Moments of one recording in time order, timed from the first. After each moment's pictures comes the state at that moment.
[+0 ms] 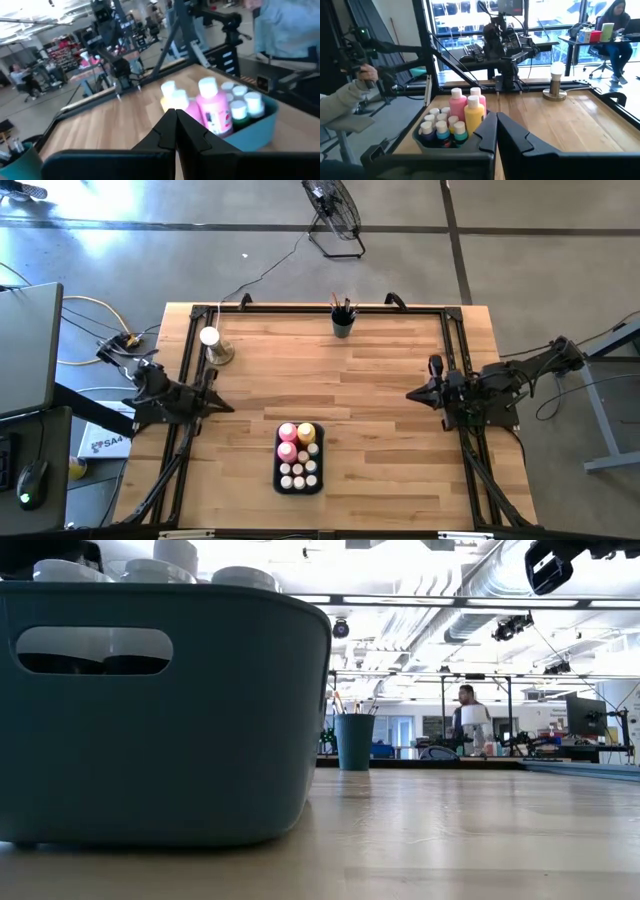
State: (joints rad) left arm -0.60 0.01 0.27 -0.26 -0.37 0.31; right arm 0.40 0.40 0.41 -0.05 0.30 0.11
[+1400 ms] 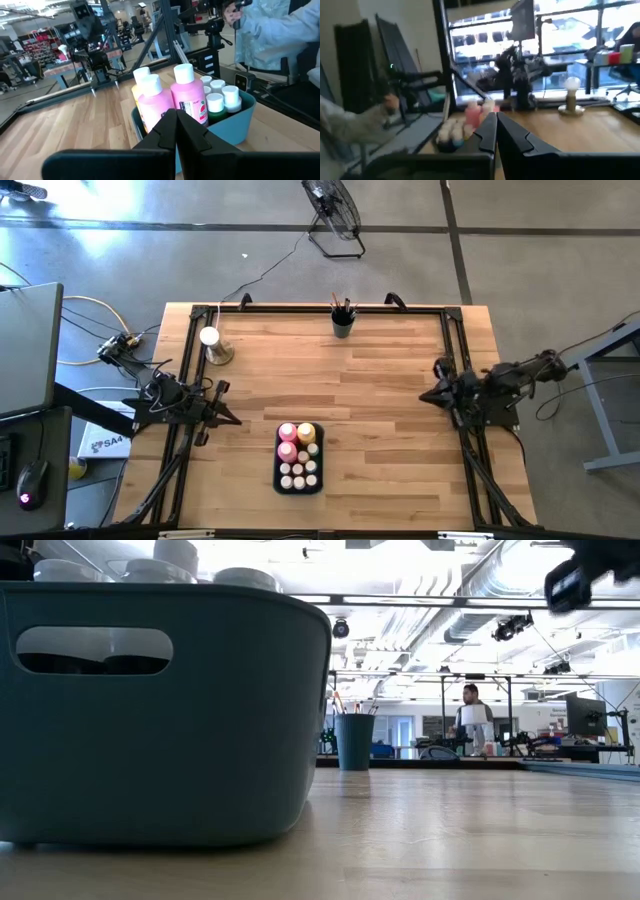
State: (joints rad) left arm -0.60 0.01 0.06 -0.07 -0.28 0.21; right arm 0.39 0.02 0.21 -0.03 0.21 0.10
